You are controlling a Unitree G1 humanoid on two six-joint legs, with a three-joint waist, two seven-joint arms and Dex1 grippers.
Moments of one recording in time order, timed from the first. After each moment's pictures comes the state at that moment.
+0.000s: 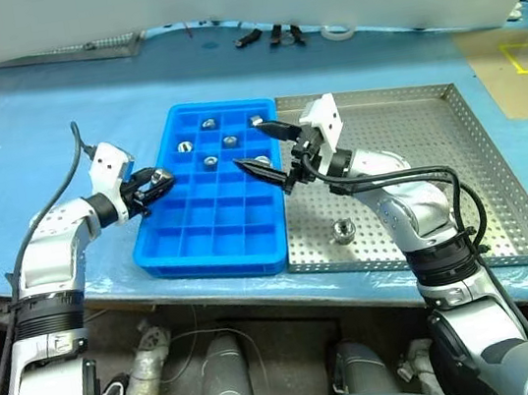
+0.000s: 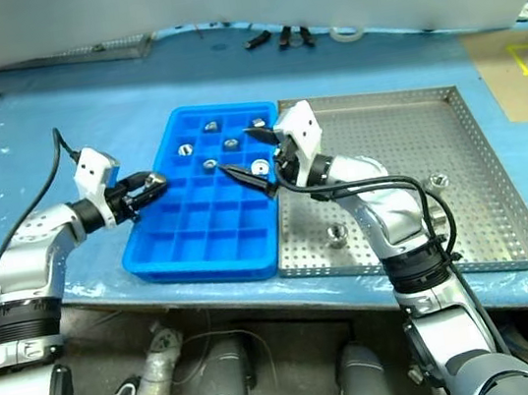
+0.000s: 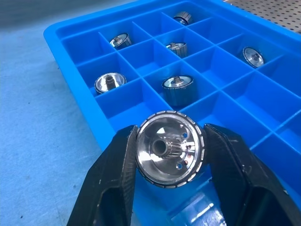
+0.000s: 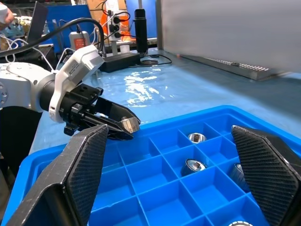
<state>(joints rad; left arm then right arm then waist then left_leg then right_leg) -0.53 0.57 0.15 0.23 -0.19 0.43 -0.87 -0.58 -0.28 0.12 -0.10 0.37 0.43 0.71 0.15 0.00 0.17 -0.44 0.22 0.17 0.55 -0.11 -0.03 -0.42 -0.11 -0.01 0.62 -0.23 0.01</state>
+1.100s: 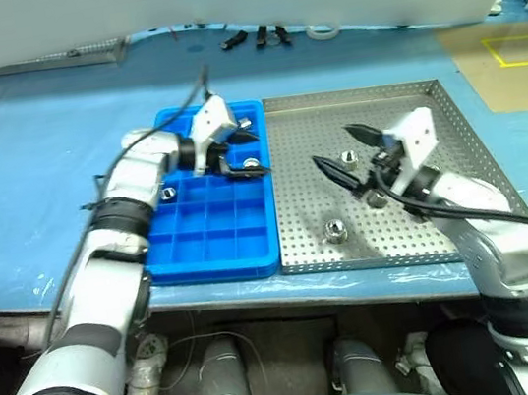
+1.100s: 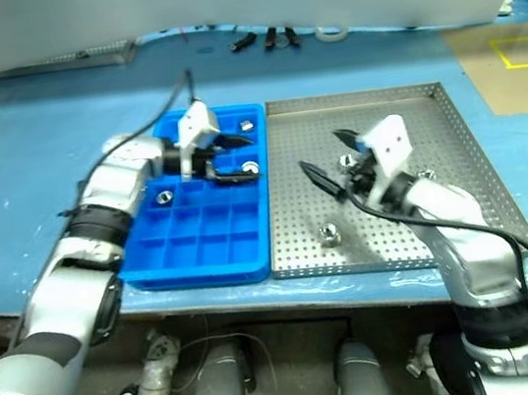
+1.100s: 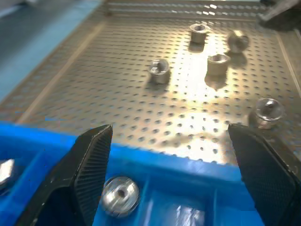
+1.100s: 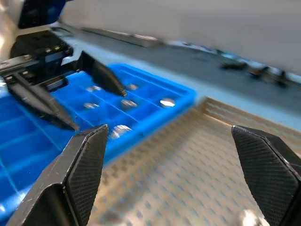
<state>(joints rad) -1.08 0.30 -0.22 0.85 -0.11 0.03 -1.33 -0.18 -0.46 -0.15 -0.48 0.38 0.53 0.50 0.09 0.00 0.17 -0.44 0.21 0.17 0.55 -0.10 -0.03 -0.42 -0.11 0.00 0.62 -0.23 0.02</state>
